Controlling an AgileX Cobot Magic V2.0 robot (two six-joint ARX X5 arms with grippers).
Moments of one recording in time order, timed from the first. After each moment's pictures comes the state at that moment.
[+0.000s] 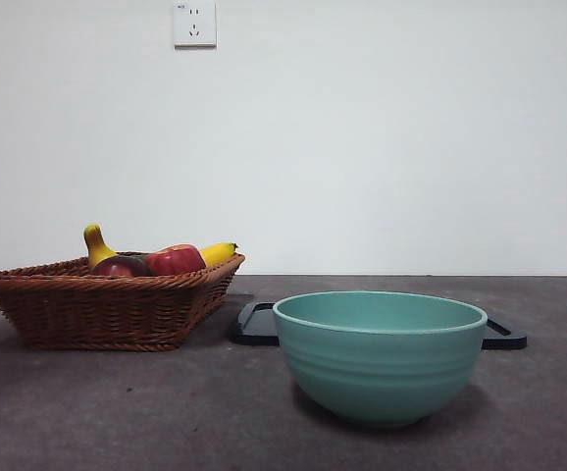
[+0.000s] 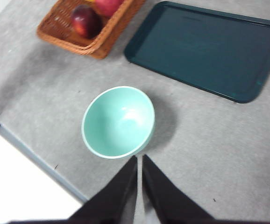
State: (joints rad) left arm -0.01 0.61 0.81 -0.91 0.65 0.02; right arm 0.13 0.68 0.92 -1.04 -0.55 -0.05
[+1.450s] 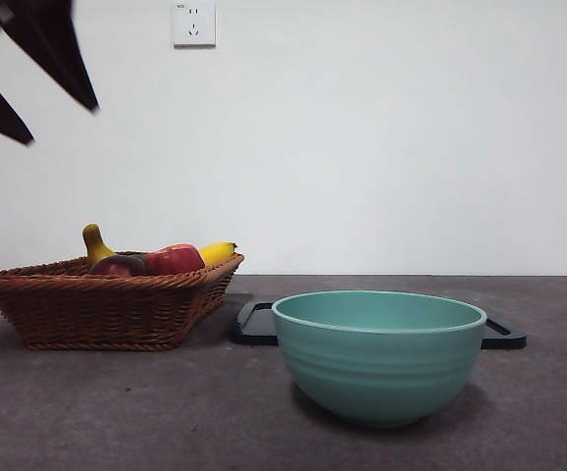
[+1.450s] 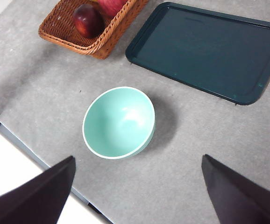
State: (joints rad) left arm -0.23 1.21 1.07 -0.65 0.28 -0.01; right arm 0.14 0.67 0.92 -1.03 -0.55 -0.05
